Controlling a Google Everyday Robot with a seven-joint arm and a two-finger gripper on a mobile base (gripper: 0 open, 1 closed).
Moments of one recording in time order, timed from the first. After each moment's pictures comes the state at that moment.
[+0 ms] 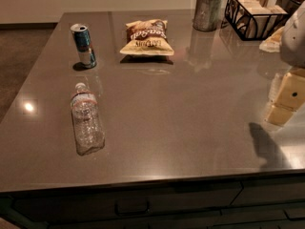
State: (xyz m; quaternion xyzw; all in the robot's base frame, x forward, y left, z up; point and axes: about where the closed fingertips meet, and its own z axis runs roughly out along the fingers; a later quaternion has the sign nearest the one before) arm 0.438 -0.217 0.976 -0.60 0.78 -0.03 0.16
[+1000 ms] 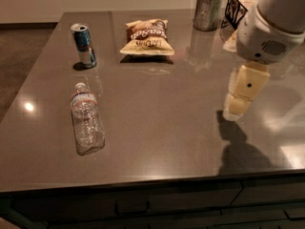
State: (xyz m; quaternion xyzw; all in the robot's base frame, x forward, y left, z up) arm 0.469 -0.164 0.962 -0.63 0.76 0.00 0.16
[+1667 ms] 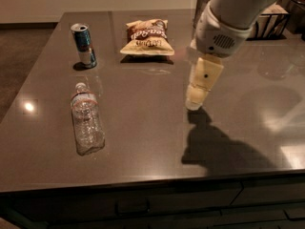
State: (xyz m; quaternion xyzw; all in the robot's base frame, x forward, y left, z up) arm 0.507 -0.100 0.949 -0.64 0.75 0.03 0.16
